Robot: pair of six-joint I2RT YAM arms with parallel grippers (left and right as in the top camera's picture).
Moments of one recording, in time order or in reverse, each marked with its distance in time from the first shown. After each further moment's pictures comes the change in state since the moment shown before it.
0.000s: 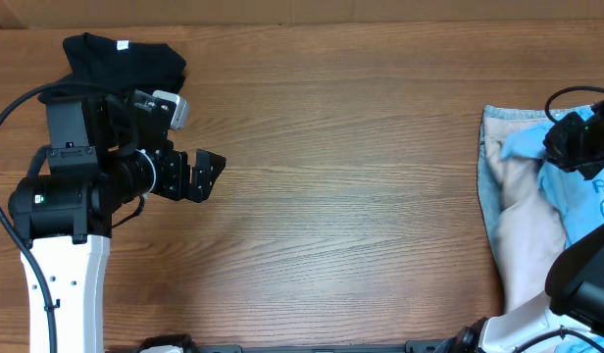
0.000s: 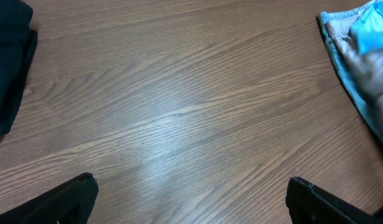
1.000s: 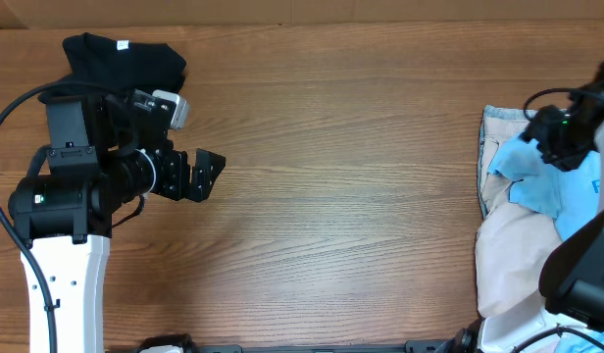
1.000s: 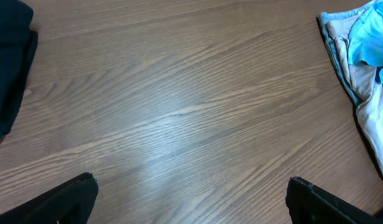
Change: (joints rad) left arm 0.000 0.000 0.000 0.004 0.000 0.000; right arm 0.087 0.002 -0.055 0.116 0.044 -0.089
